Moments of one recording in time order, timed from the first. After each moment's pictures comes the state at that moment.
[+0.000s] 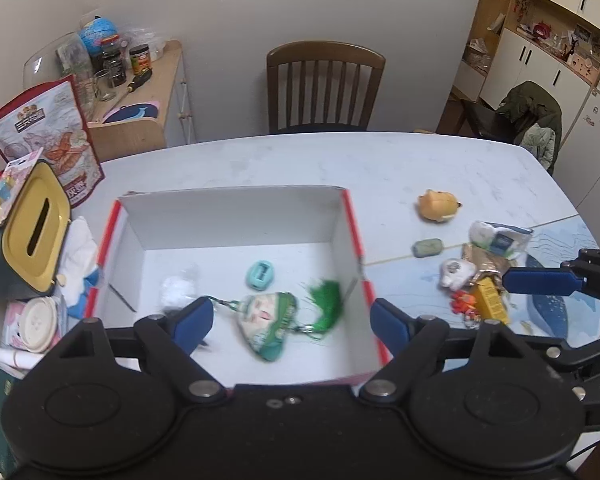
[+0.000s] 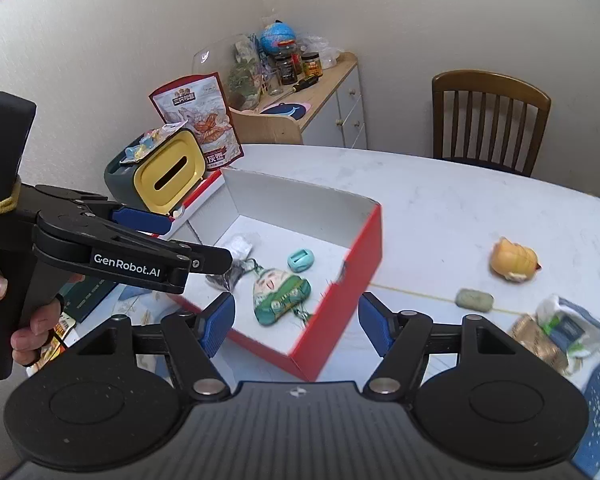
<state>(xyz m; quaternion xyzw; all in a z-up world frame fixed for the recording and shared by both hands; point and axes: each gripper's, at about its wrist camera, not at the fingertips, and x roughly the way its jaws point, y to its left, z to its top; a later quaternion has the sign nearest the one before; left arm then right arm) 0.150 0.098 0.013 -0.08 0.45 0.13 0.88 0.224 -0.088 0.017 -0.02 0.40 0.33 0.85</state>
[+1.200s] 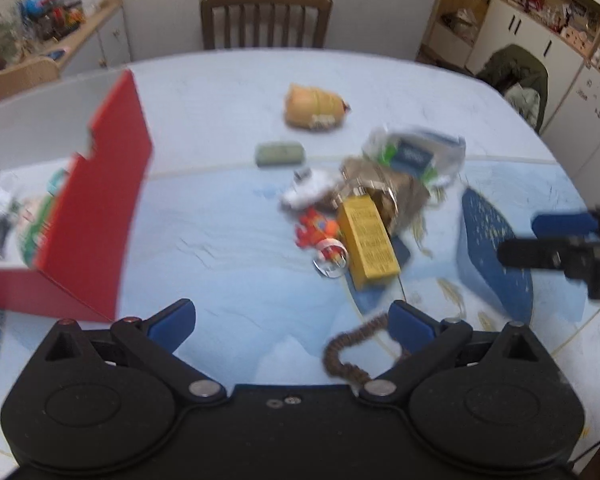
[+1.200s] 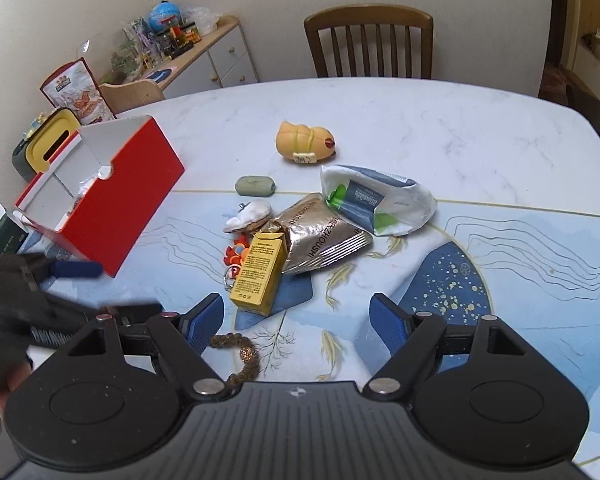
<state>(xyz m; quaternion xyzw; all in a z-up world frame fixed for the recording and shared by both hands) 0.207 -0.100 -0.120 -0.10 0.49 0.12 0.86 0.264 -0.324 -0.086 0.00 0.46 0.25 0.85</state>
